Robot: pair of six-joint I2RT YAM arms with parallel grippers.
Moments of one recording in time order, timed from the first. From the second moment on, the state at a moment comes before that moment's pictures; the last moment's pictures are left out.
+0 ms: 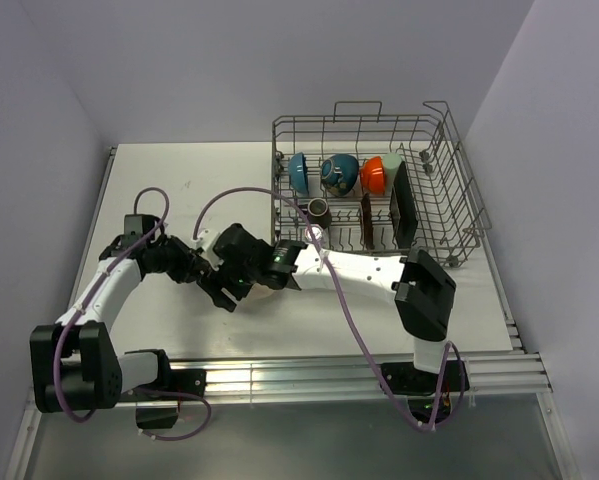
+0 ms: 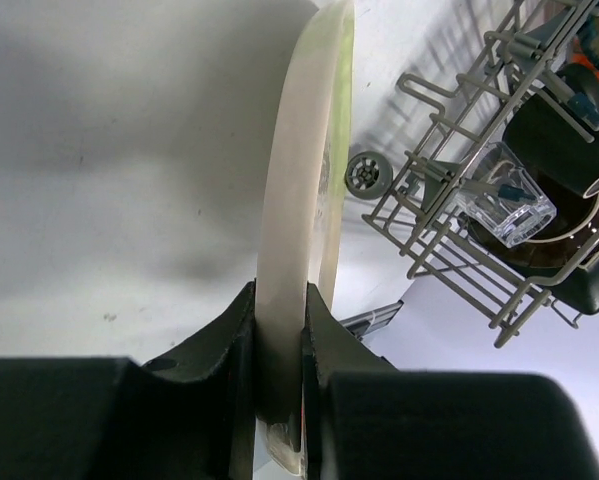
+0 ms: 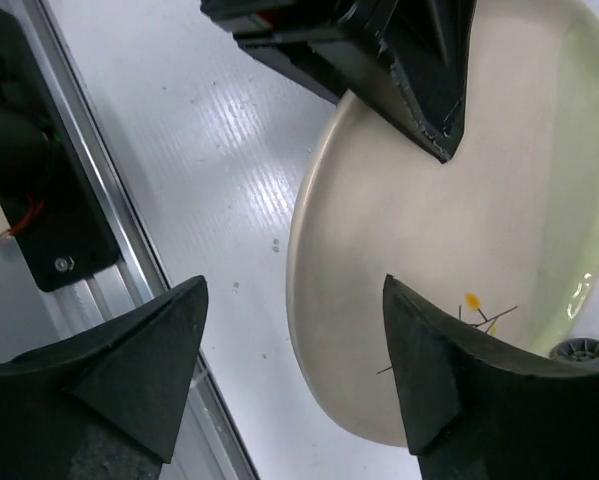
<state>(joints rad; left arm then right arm) 0.03 1.22 0.70 -0.52 0.57 -0.88 1.14 1.84 1.48 -0.39 -0.12 0.12</state>
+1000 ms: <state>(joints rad) 0.03 1.14 1.06 -1.04 0.42 -0.93 1.29 1.91 1.64 -0.56 0.40 0.05</state>
